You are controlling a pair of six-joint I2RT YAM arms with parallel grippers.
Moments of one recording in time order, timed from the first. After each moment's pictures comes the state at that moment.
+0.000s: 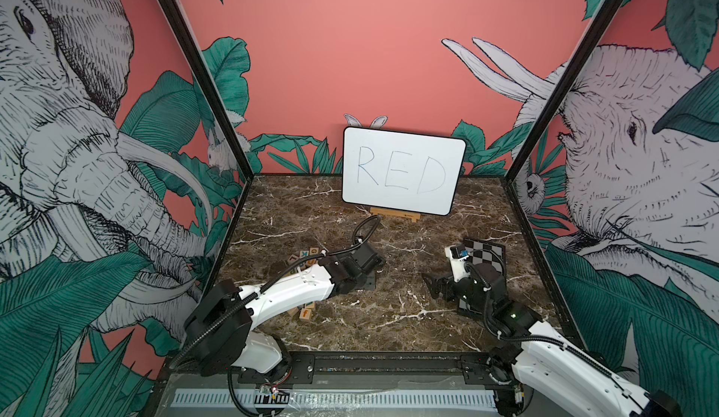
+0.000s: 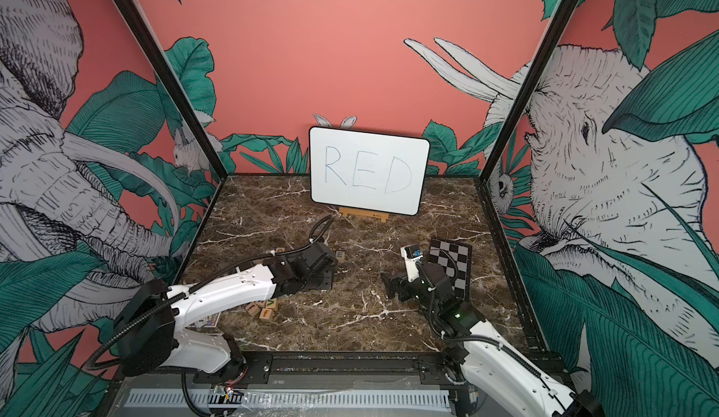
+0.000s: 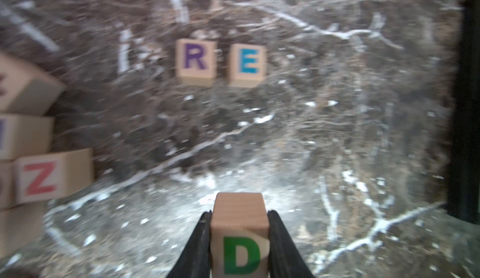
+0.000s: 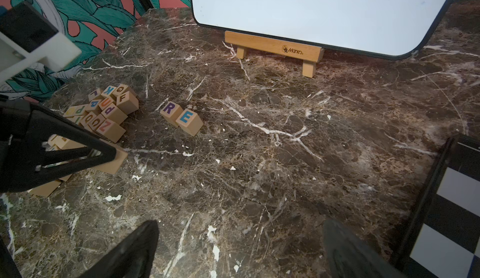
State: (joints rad) left arm -0.96 1.44 0.93 -0.54 -0.20 -0.77; right arm 0.60 0.69 0.34 -0.13 -0.02 0.23
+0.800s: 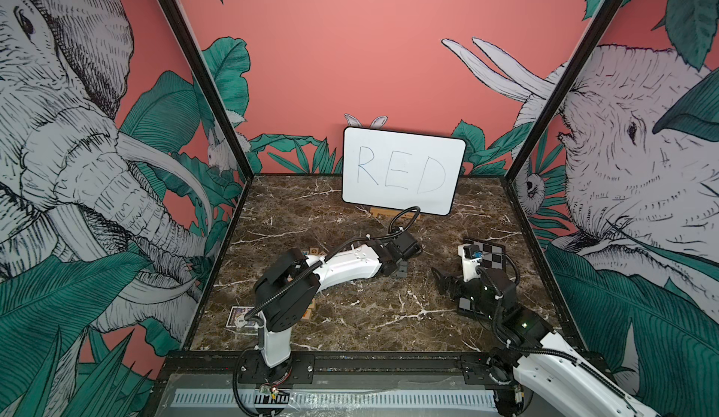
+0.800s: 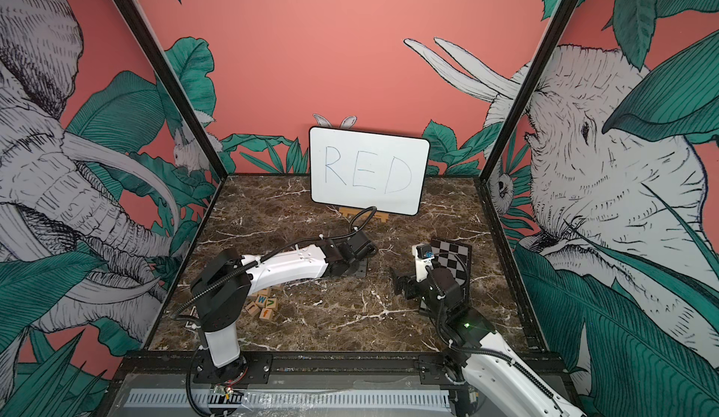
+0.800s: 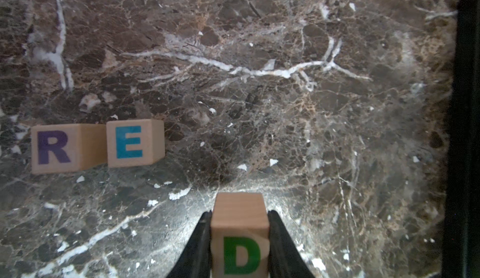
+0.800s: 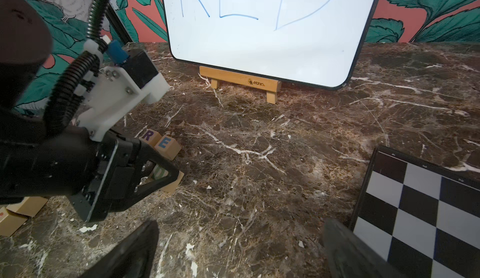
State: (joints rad) left arm -1.02 1.86 1.32 -0.57 -0.28 -0.77; right arm 0.60 0.54 0.34 -0.19 0.14 0.23
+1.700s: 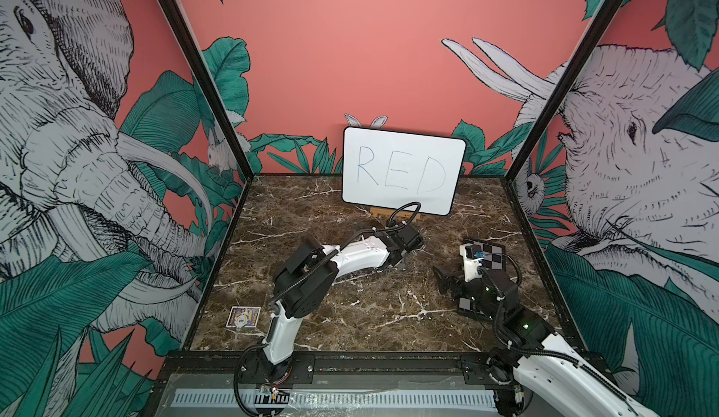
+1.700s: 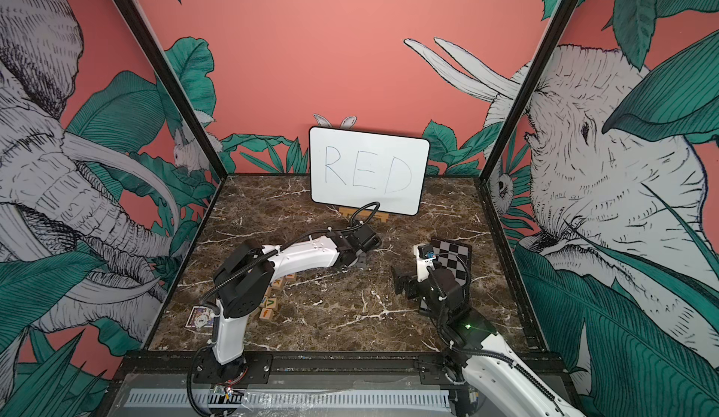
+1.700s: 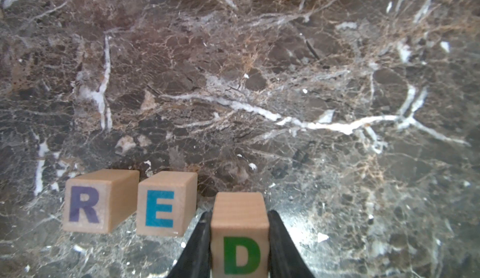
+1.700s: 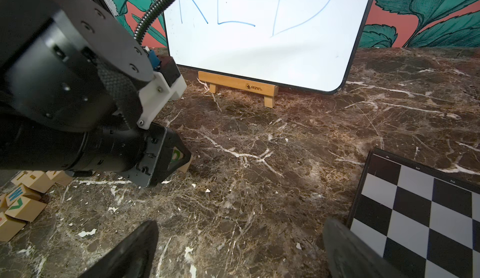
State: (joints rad) left arm -0.96 2.01 1.44 -0.63 -0.38 -0.75; right arm 0.60 0.53 0.34 -0.19 0.14 0.23
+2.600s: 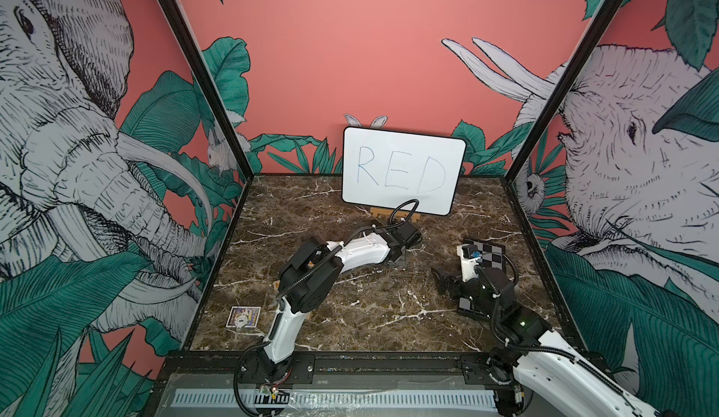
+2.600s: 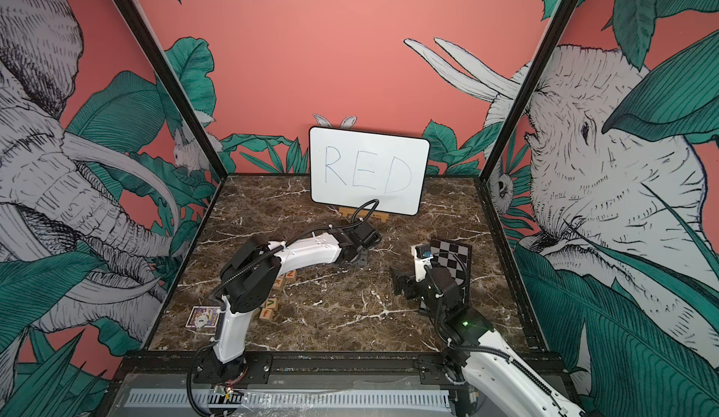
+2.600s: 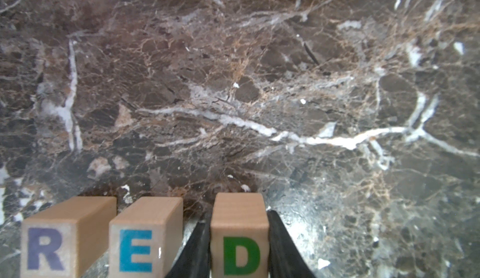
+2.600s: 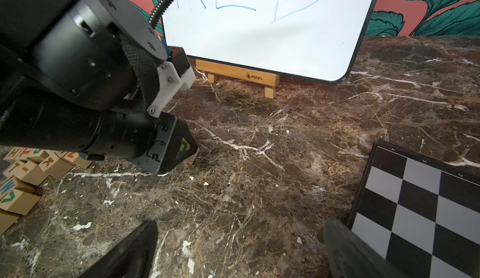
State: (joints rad) left arm -0.93 2.07 1.49 -0.61 -0.32 -0.71; right arm 0.60 0.57 0.34 -0.19 0.13 0.23
